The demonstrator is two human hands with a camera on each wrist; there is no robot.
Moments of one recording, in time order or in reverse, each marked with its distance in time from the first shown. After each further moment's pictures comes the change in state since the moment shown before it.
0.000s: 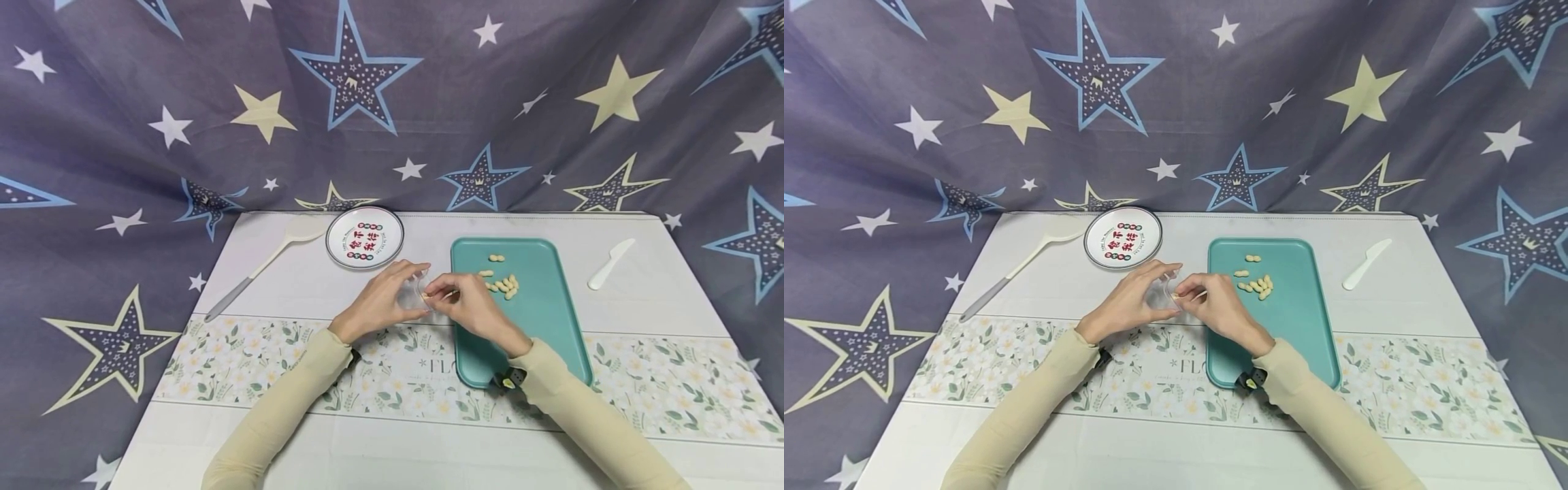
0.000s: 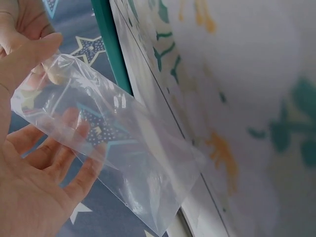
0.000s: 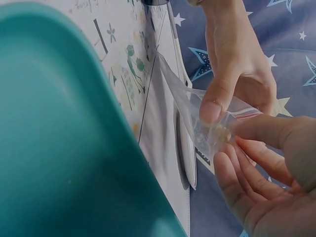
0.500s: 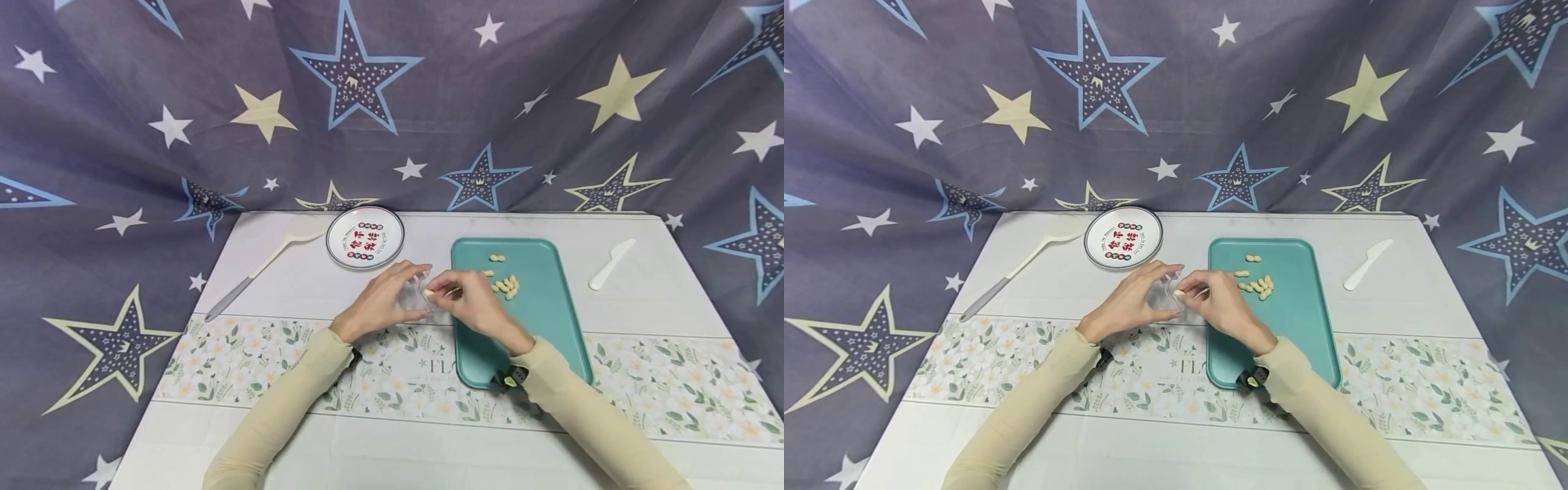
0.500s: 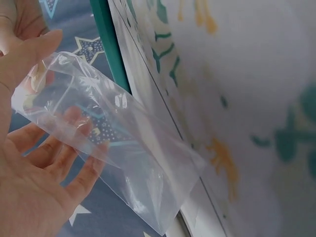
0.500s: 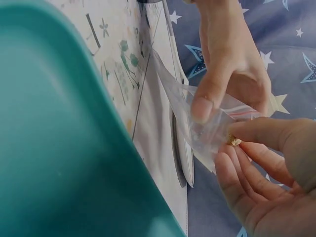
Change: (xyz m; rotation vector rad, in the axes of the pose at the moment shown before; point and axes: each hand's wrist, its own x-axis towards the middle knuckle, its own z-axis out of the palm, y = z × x) left_hand 0.001 -0.001 0.002 -0.001 -0.029 -0.013; right_hand 0.002 -0.002 -0.004 -0.015 0.004 0.030
